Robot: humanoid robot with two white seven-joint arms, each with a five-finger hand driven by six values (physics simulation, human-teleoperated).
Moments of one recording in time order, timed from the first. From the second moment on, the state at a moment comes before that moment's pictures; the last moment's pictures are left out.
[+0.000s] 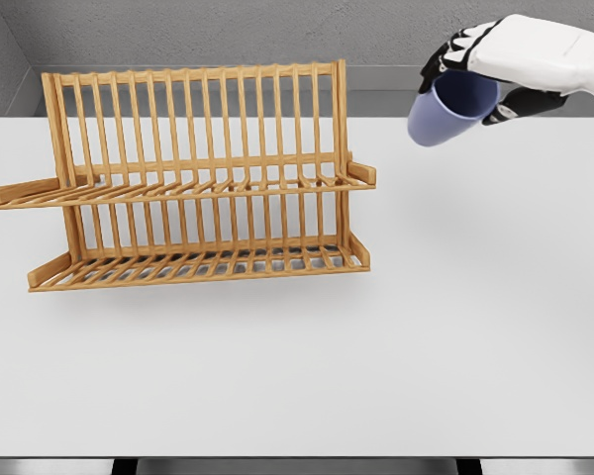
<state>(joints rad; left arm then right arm) -0.02 0.00 -0.08 0.00 0.13 0.08 0.44 -0.88 -0.91 0.56 -1.64 0.18 -0.40 0.61</state>
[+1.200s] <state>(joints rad) -0.02 0.00 -0.08 0.00 0.13 0.08 0.44 -0.93 -0.74 0.59 -1.75 0.18 -0.43 0.61</state>
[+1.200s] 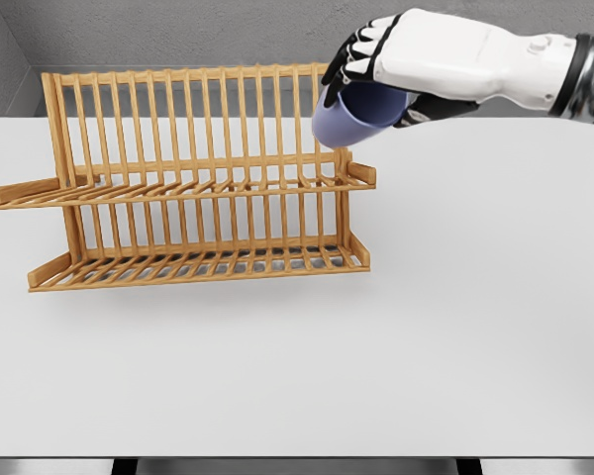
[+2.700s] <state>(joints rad) -0.02 0.00 -0.08 0.00 0.13 0.08 0.44 -0.30 -0.81 -0.04 -1.70 0.21 -0.47 0.61</state>
